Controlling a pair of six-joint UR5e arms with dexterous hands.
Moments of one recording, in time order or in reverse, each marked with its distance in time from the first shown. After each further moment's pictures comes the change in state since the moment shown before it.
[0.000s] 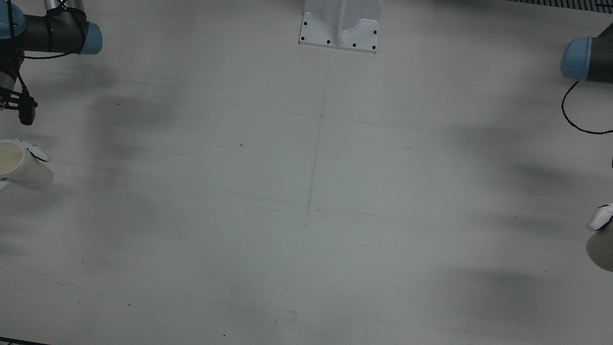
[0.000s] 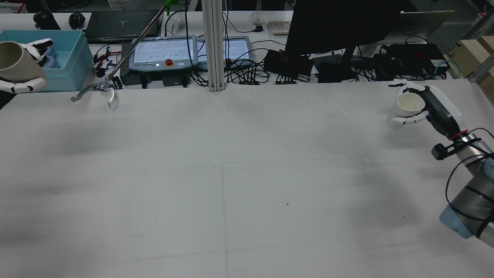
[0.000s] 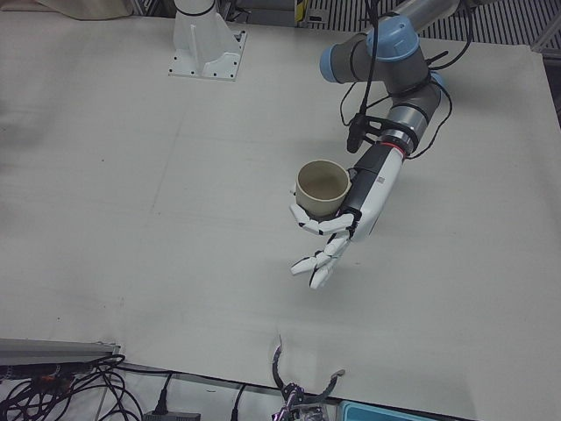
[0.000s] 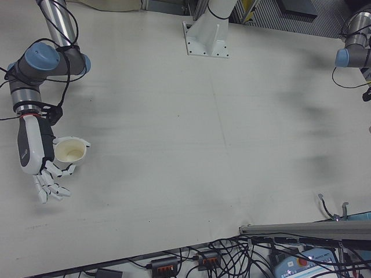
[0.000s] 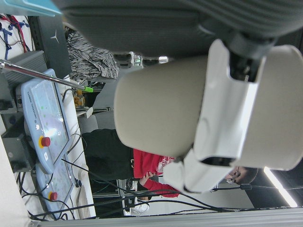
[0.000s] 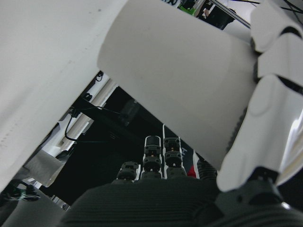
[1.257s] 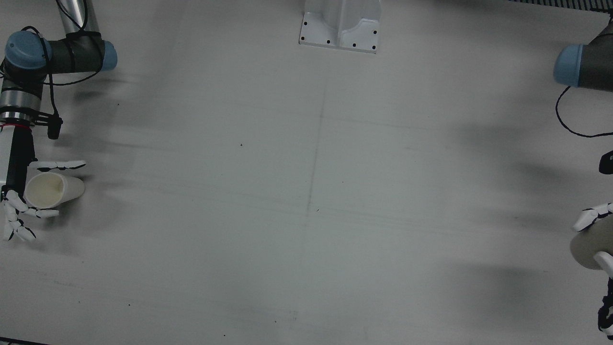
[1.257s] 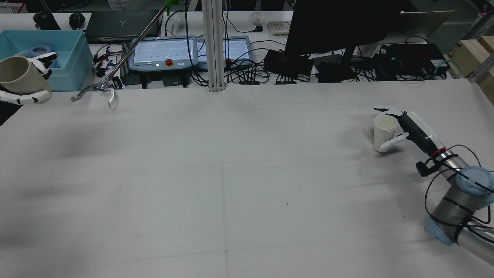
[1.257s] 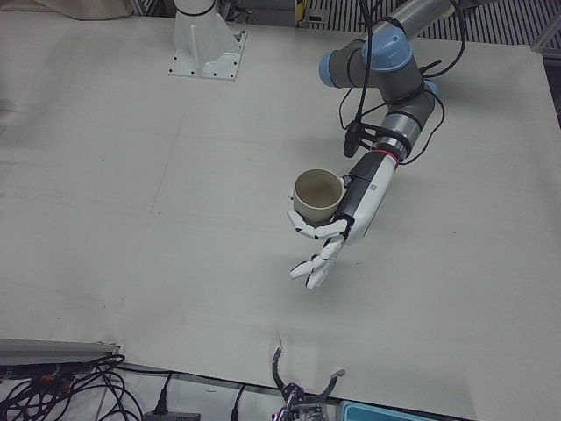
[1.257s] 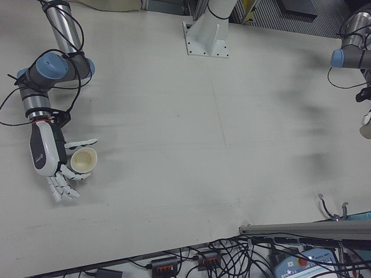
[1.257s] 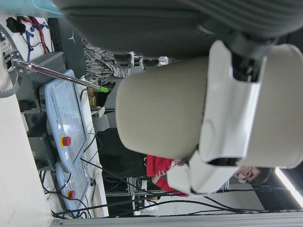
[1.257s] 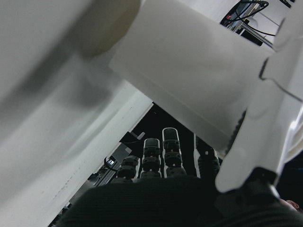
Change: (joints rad) left arm 0.031 0.027 0.046 -0.045 -0.009 -0.004; right arm -0.101 0.095 -0.258 0.038 0.007 -0.051
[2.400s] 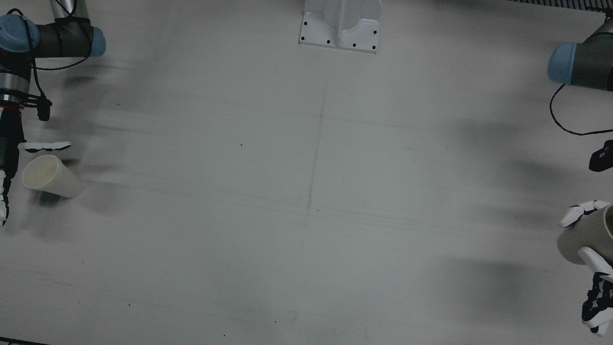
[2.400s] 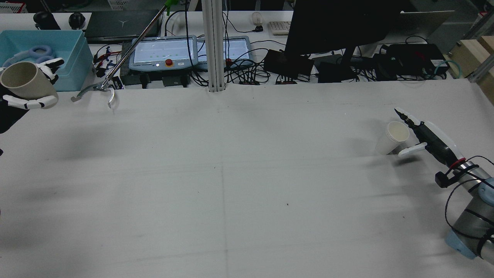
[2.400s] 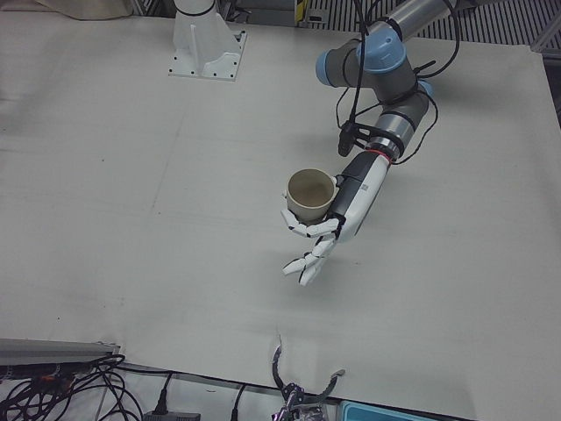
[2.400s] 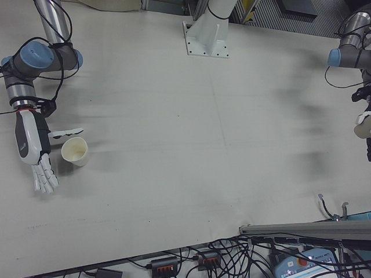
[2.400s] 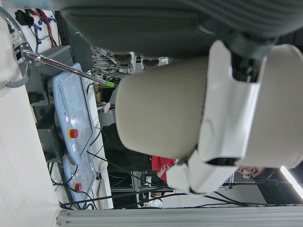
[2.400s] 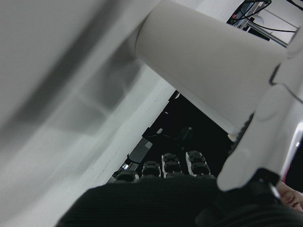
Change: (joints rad) left arm 0.025 -0.001 -0.006 0.013 -0.003 -0.003; right arm 0.007 -0.100 0.033 0.019 -0.031 0.076
